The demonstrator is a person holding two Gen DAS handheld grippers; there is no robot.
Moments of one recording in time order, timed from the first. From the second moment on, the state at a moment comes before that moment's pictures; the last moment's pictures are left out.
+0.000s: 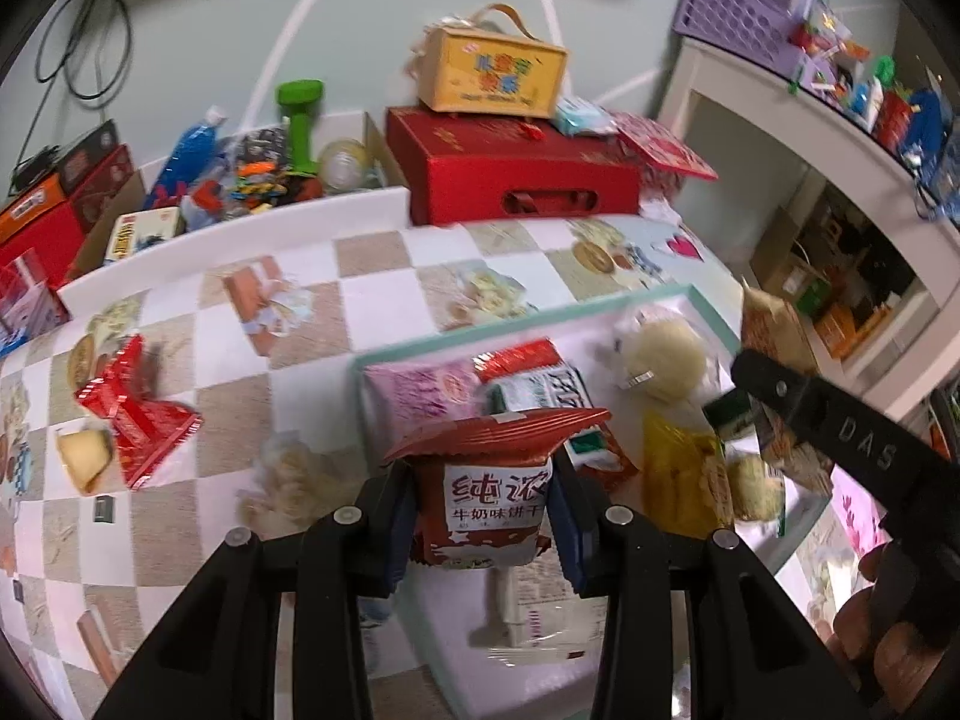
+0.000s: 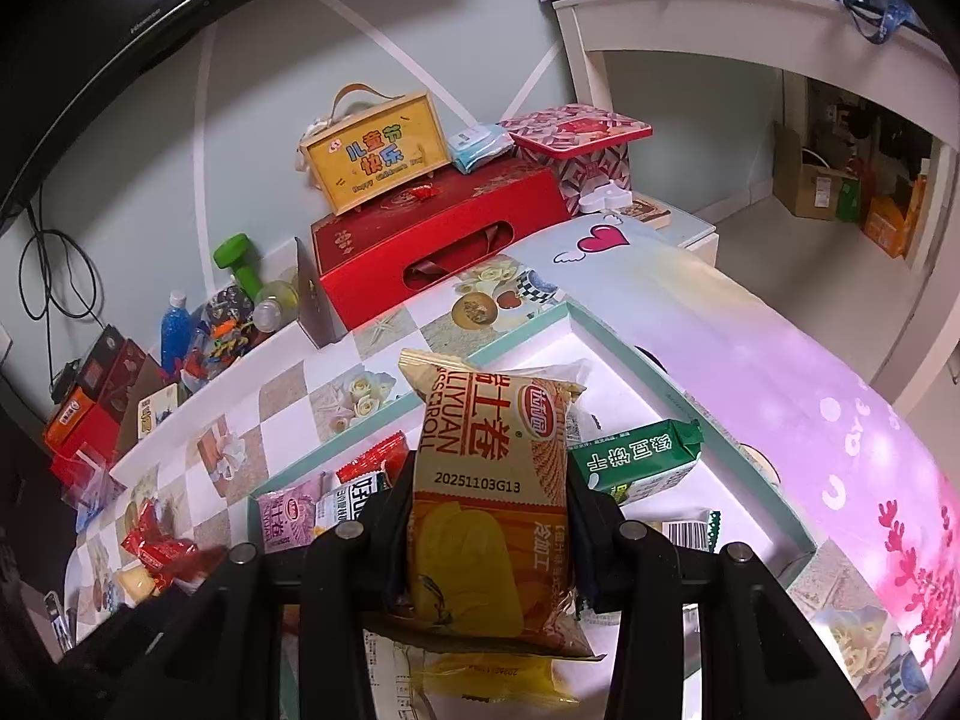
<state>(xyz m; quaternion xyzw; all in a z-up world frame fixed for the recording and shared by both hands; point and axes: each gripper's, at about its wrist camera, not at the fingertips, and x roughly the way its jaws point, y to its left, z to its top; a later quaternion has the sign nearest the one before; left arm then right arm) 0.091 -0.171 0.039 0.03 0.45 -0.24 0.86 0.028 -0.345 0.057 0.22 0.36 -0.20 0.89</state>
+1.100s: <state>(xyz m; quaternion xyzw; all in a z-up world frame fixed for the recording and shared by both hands) 0.092 -0.185 0.020 0.04 0.46 -0.25 0.85 0.049 -0.333 0.035 0.23 0.39 -0.16 0.88</state>
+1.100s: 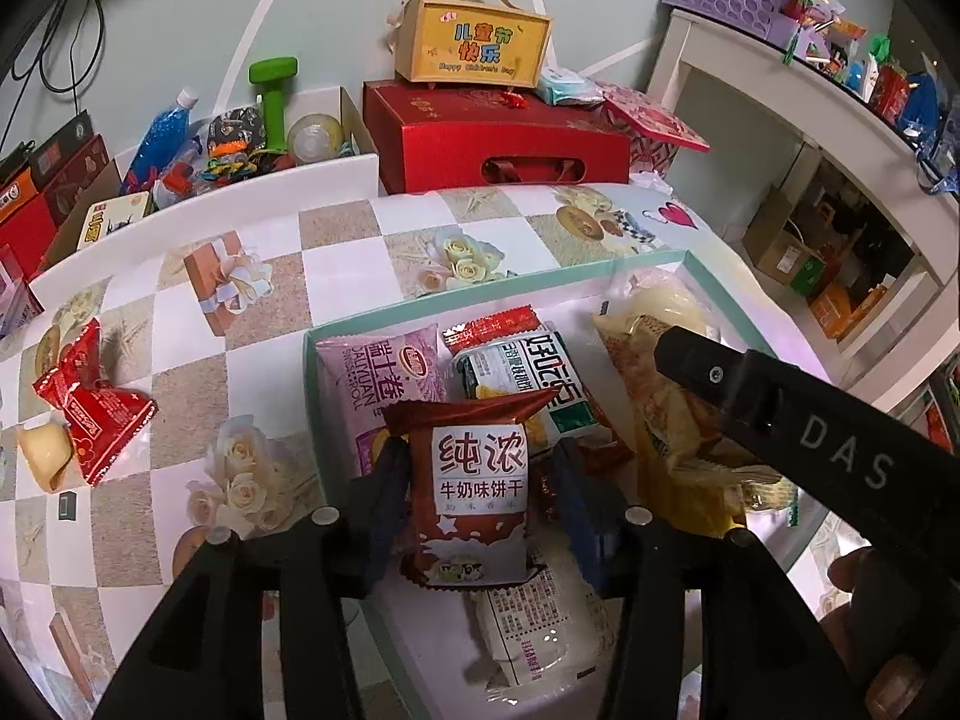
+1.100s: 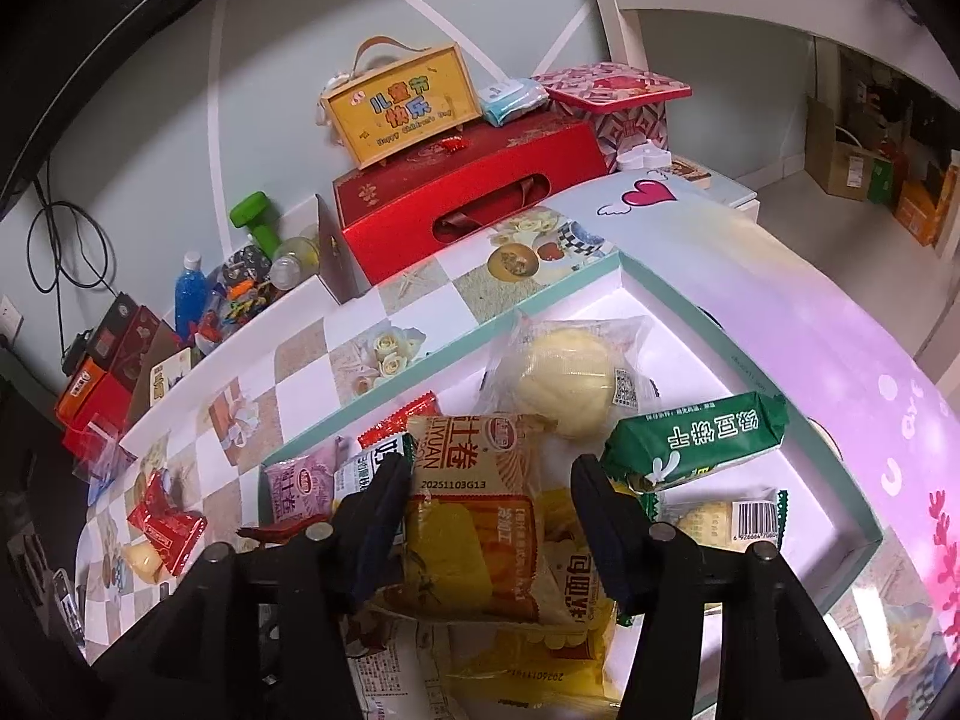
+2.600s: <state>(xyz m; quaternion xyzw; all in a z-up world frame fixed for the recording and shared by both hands) 0.104 -0.079 0.015 -0.03 0.43 -0.08 0.90 0.036 -0.308 0.033 0.17 0.42 -0.18 0.88</state>
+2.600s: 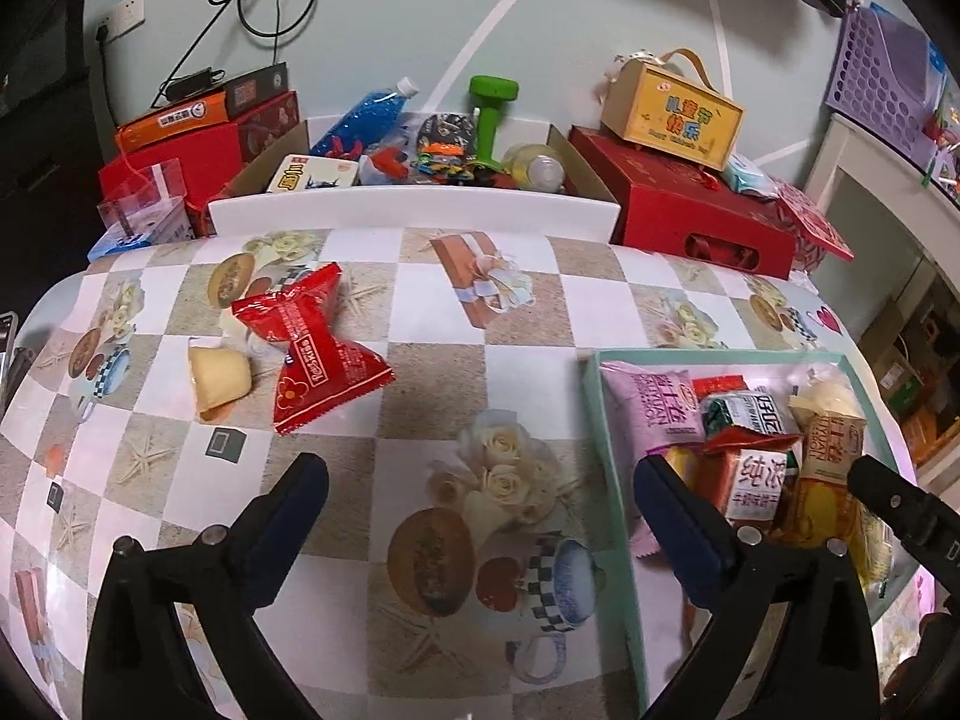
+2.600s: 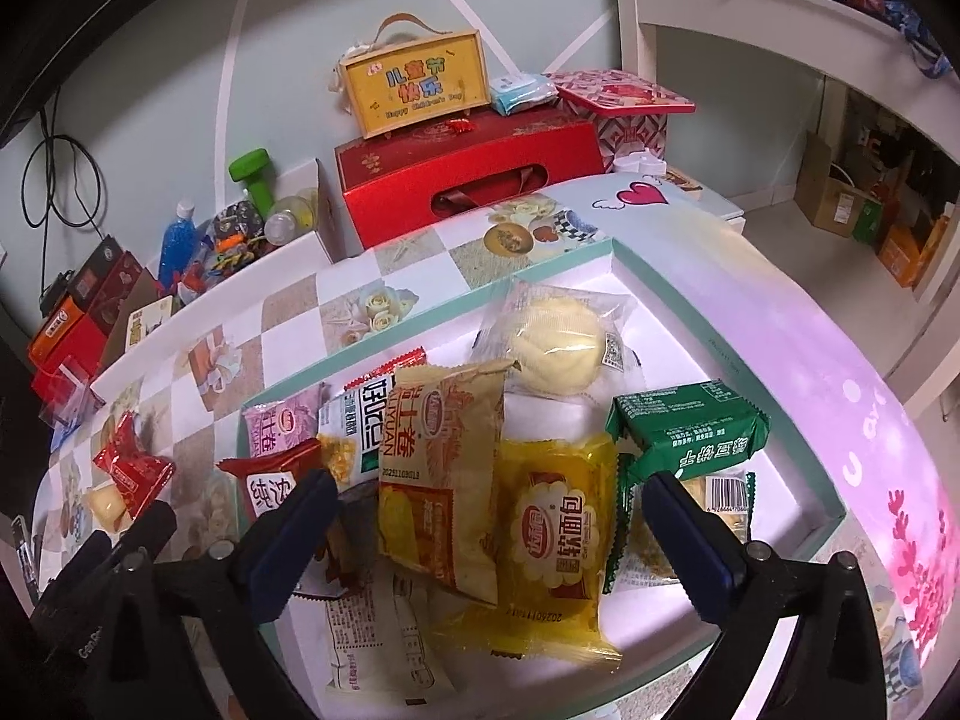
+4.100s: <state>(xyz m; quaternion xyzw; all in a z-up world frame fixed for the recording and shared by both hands) 0.117 0.075 0.024 -0.15 0.38 0.02 0.91 0.074 -0.201 0.053 0.12 0.35 -0.05 0.93</state>
